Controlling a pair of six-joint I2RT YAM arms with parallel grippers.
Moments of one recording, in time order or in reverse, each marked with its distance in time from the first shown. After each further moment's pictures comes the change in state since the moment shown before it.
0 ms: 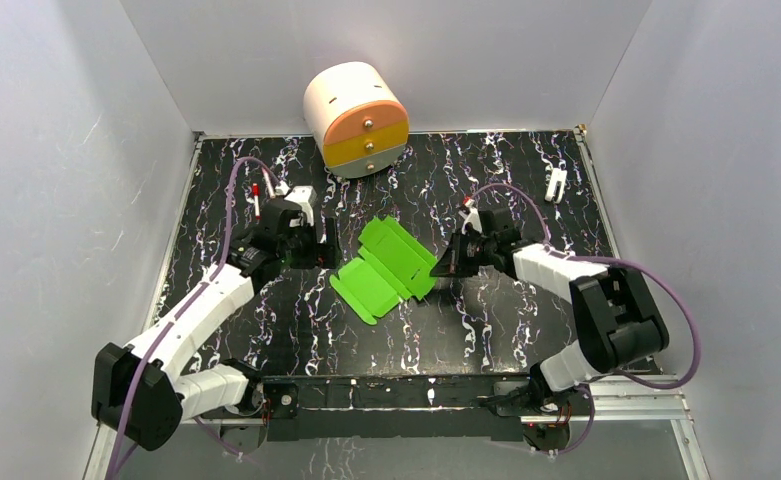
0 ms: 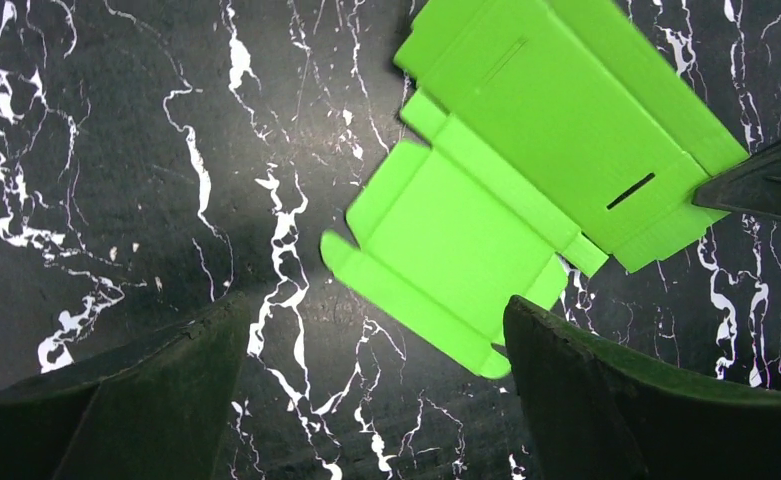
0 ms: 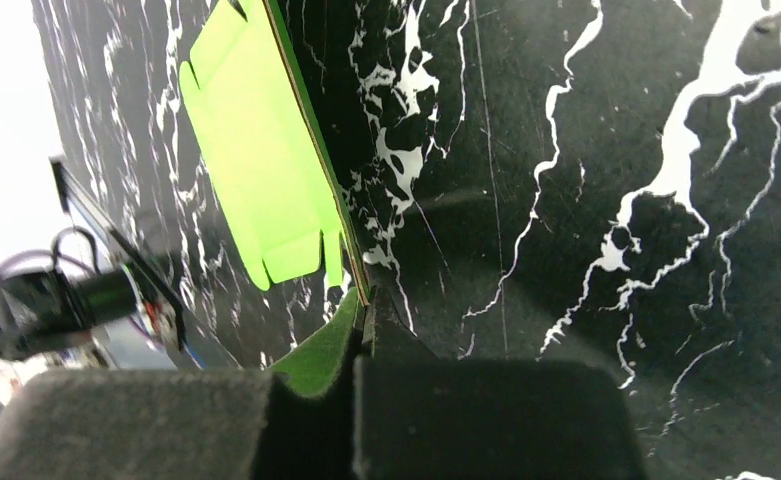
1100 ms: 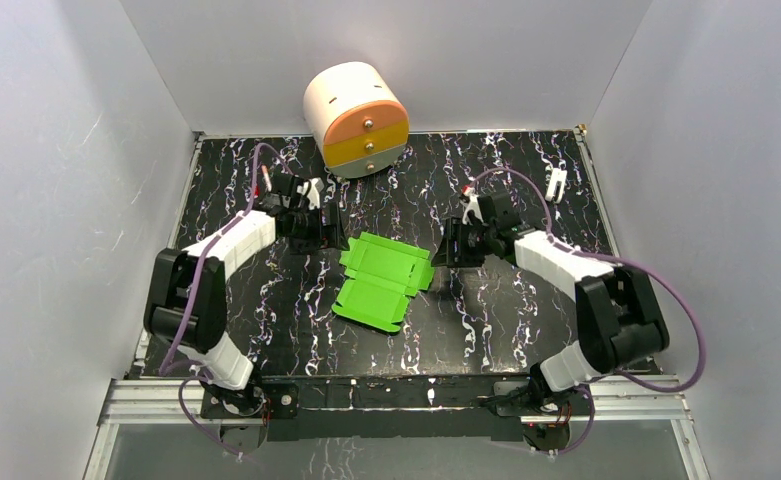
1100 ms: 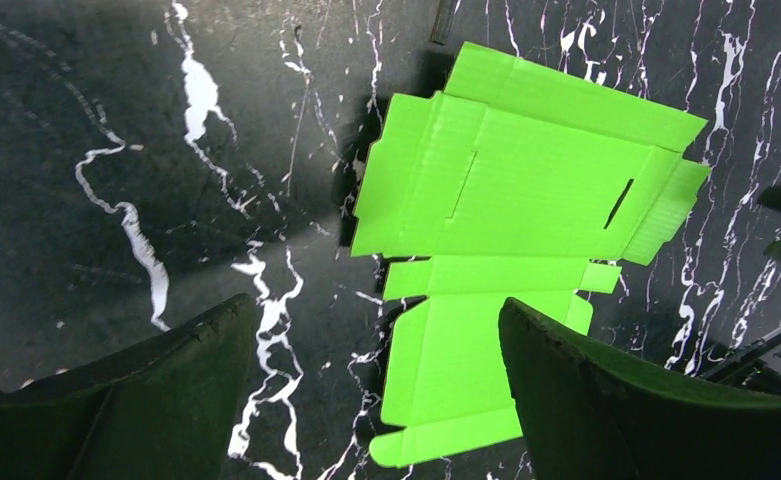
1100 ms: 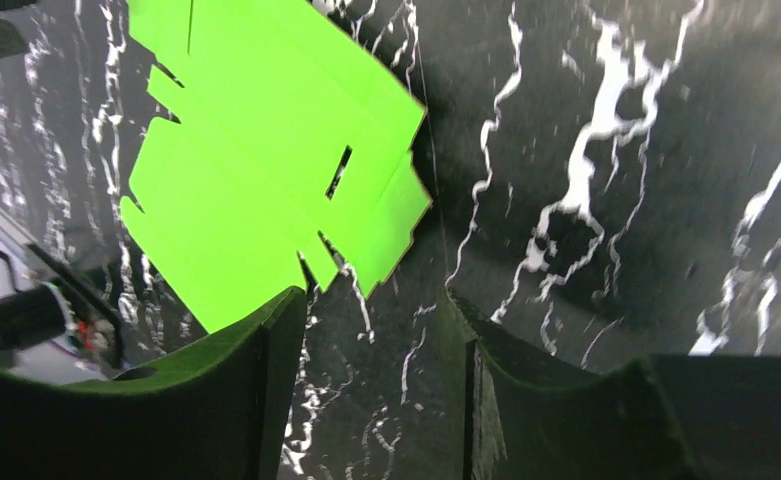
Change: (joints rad) left arm 0.182 0.475 0.202 0.015 0.320 0.042; right arm -0.028 0.080 0.235 -0.294 0.061 -0.270
